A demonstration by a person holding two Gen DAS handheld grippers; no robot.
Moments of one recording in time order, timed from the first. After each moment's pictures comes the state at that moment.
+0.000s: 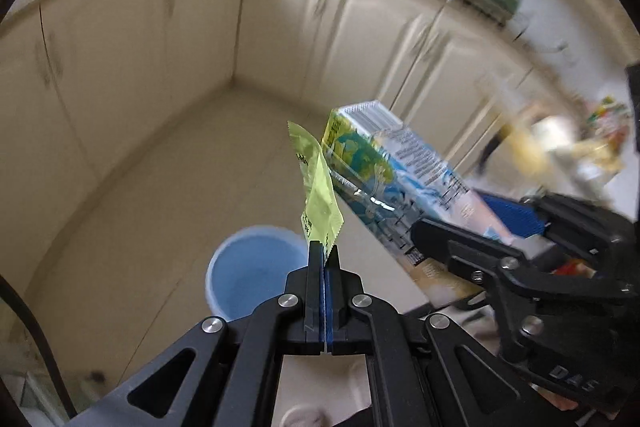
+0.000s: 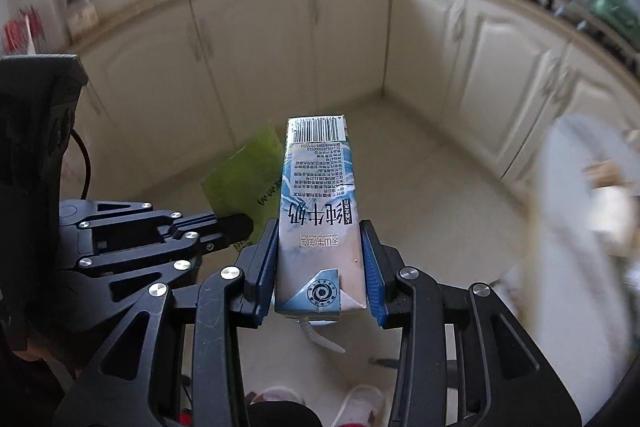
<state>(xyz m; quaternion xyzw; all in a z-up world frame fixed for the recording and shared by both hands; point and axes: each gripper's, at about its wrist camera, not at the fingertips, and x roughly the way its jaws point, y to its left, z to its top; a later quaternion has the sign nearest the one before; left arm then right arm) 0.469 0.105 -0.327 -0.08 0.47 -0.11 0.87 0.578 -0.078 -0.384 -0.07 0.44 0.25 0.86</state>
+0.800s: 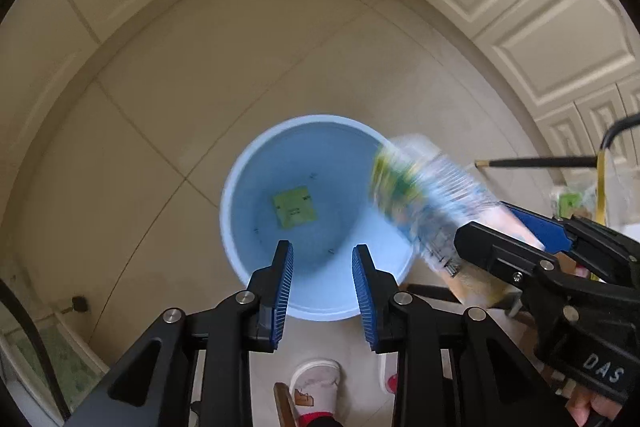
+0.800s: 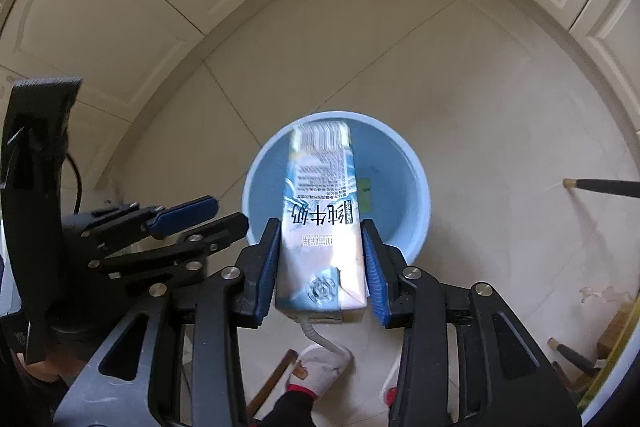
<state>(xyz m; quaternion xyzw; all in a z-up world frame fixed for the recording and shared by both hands) 0.638 0.092 -0.533 -0.12 0.65 -0.03 0.75 0.713 -0.053 -0.639 0.00 0.65 0.24 0.72</state>
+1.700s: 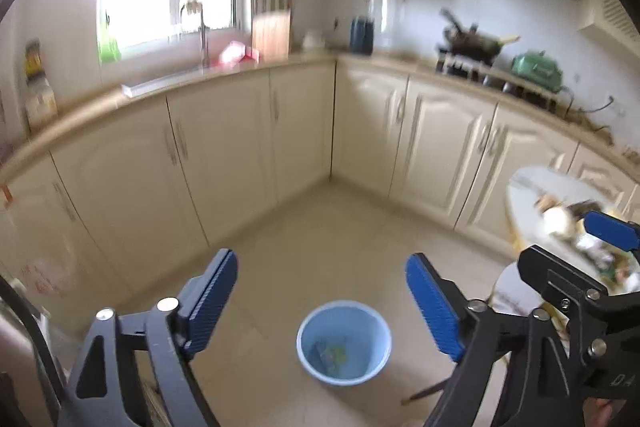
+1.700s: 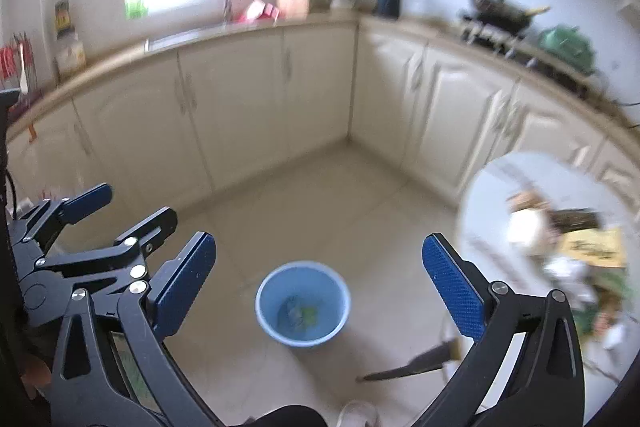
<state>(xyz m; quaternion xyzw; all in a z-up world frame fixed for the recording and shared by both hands) 0.365 -0.079 -0.198 -0.04 0.28 0.07 0.96 0.490 -0.109 -0.273 -0.06 0.33 0.17 0.93</state>
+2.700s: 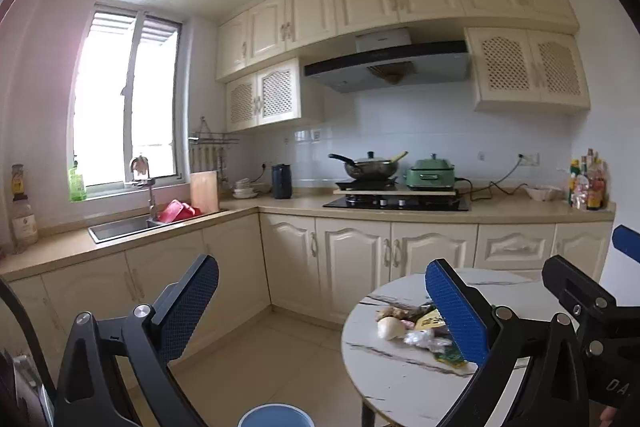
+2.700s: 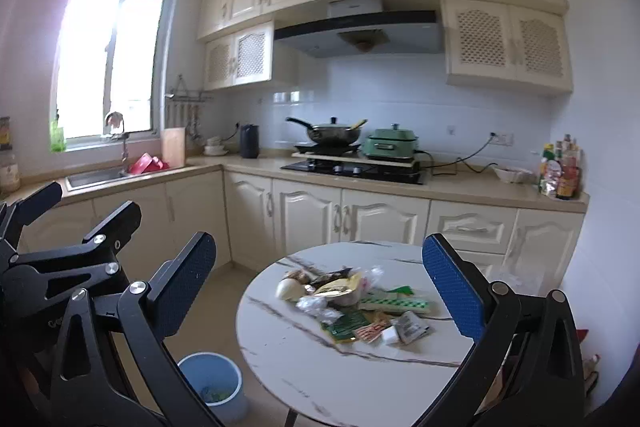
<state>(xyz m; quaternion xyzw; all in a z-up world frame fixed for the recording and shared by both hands) 0.078 -0.202 -0.192 0.02 0.05 -0.03 1.00 0.289 -0.303 -0.106 0.00 0.11 -0.04 0.99</state>
